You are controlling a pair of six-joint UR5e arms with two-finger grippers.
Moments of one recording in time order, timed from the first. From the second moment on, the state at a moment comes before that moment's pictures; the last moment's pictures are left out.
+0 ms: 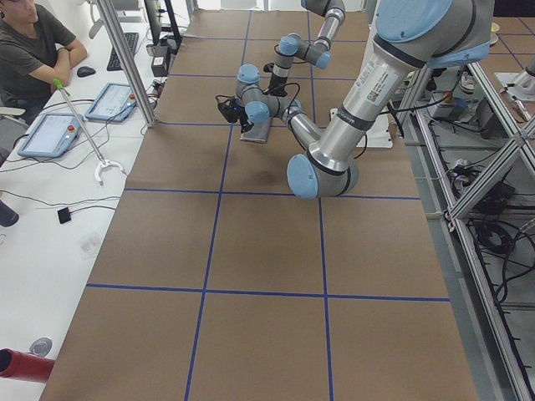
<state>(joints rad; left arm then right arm) -0.66 -2.27 -1.49 -1.96 -1.89 -1.91 0.42 -1.08 1.71 -1.30 1.65 2.44</state>
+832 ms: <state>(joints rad) -0.65 -2.26 -1.56 -1.94 -1.93 -1.91 0.33 -1.16 1.92 -1.39 1.68 2.44</state>
